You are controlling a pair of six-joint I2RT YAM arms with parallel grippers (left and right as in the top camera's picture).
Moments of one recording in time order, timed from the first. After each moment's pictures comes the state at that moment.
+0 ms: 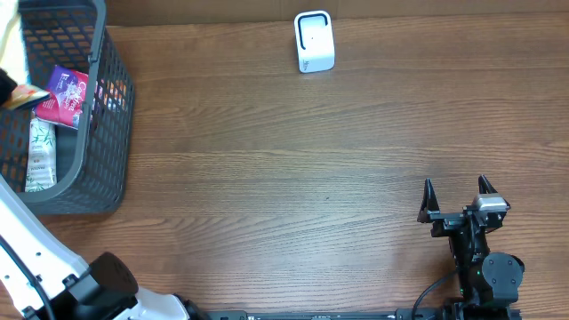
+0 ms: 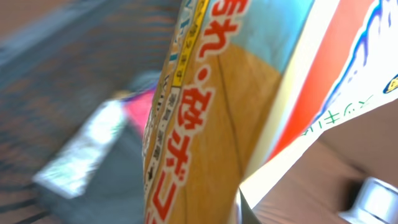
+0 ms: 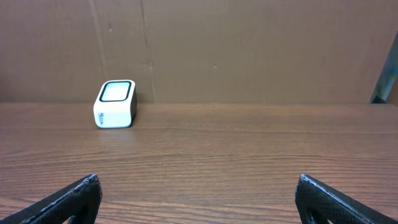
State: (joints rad) left arm 0.65 1.72 2.21 -1.21 0.31 -0.21; right arm -0.01 0.01 0.02 -0.03 -0.07 0.02
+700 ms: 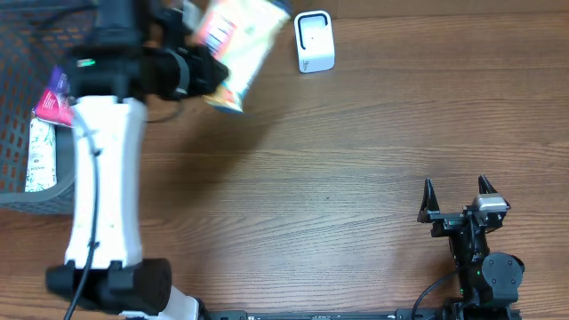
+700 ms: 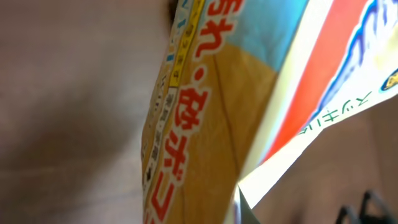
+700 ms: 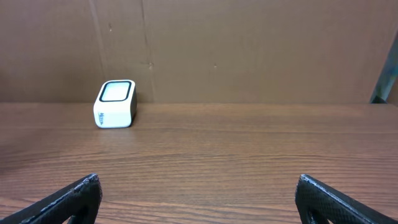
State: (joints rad) left arm -0.05 1.73 1.97 -1.27 0.44 -0.20; right arm -0.01 0.01 0.02 -0.03 -0.07 0.02
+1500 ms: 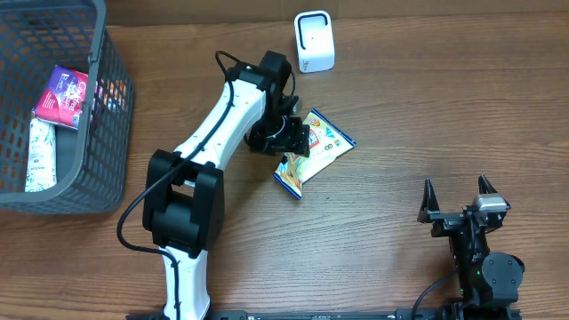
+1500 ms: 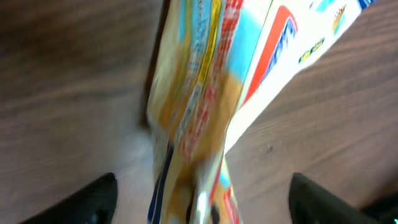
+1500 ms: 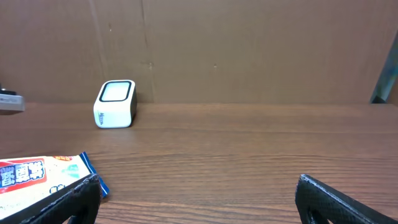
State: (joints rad) left arm -0.36 2.12 1.77 -1.25 0.30 -0.16; right arm -0.01 0.01 0.02 -0.03 -0.07 0.02
